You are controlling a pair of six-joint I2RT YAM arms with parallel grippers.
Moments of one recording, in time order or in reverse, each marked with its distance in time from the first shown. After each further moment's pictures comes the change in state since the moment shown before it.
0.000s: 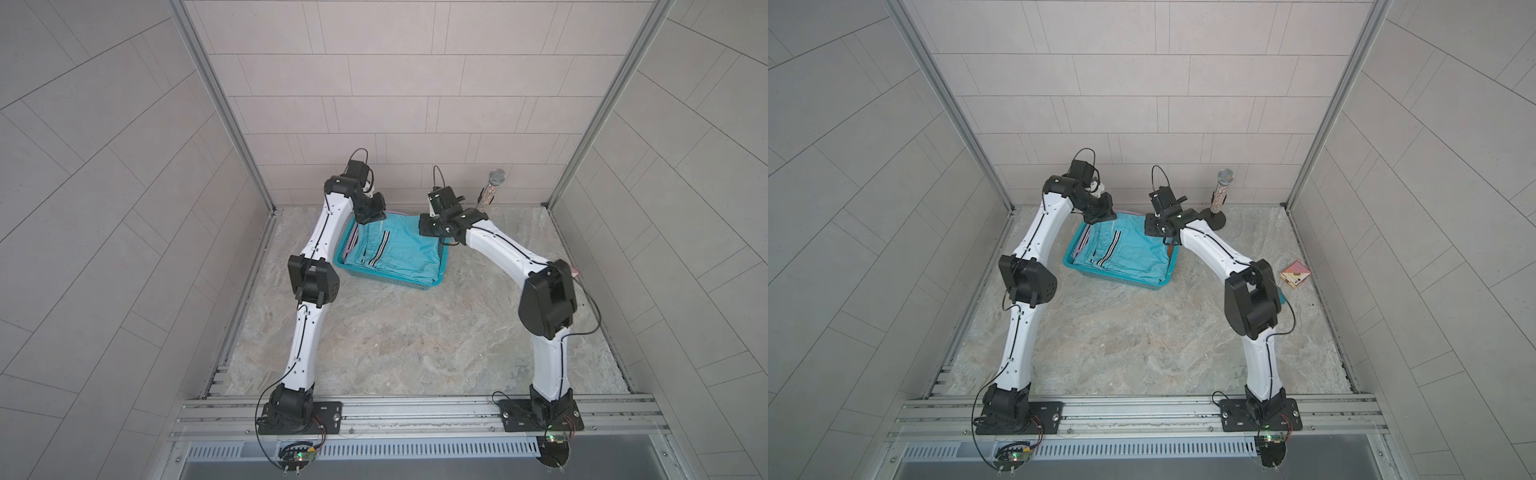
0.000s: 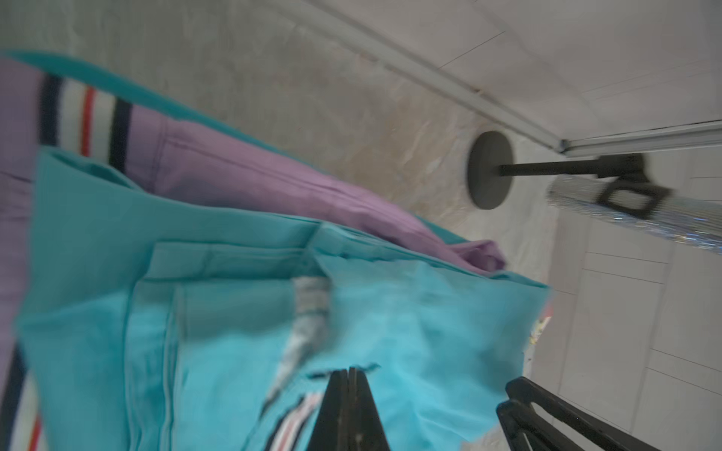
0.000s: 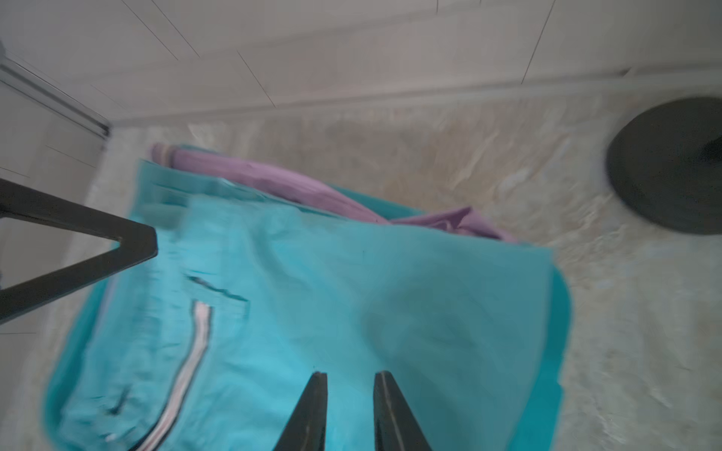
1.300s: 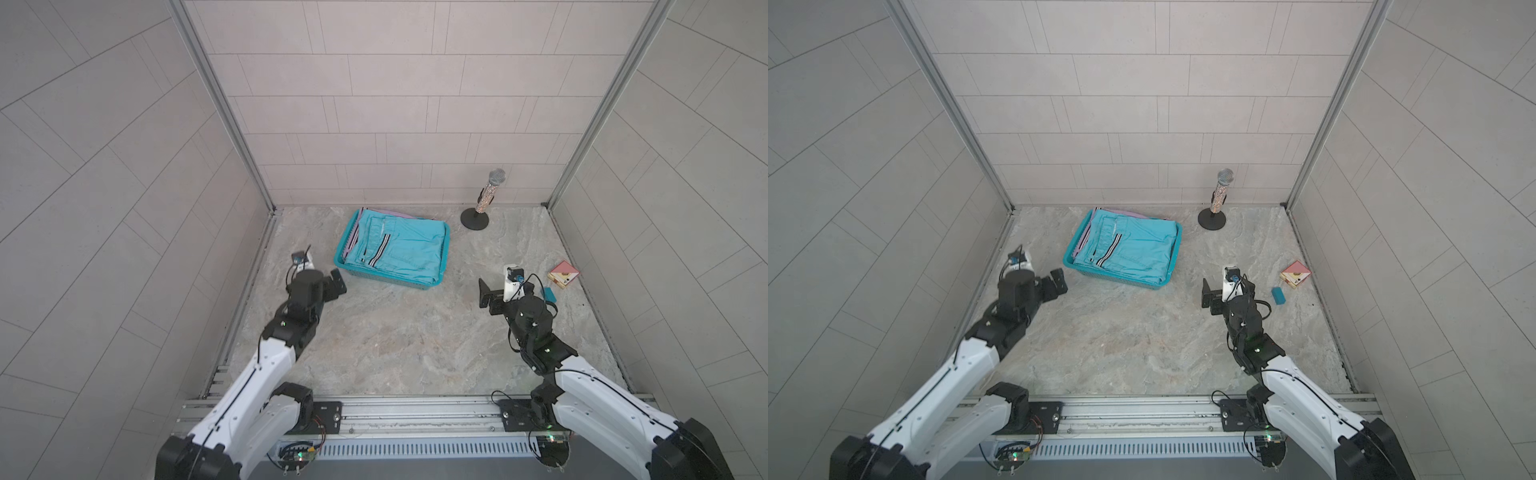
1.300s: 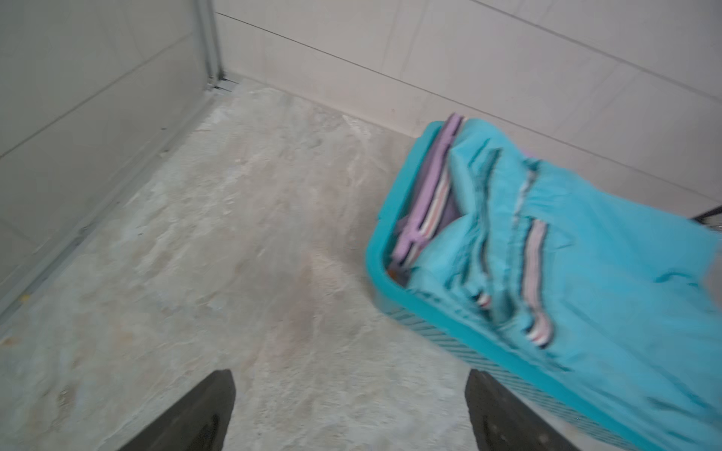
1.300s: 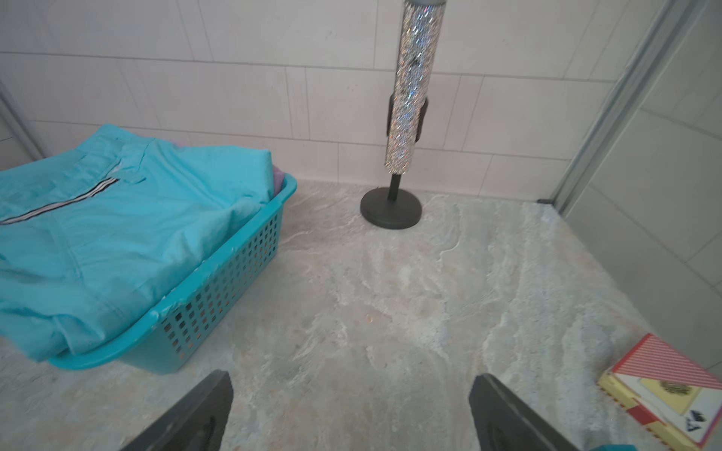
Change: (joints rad) left arm -0.038 -1.761 -2.317 1.180 -0.800 0.116; right arm -0.069 -1.313 -1.609 0.950 0.324 -0.410
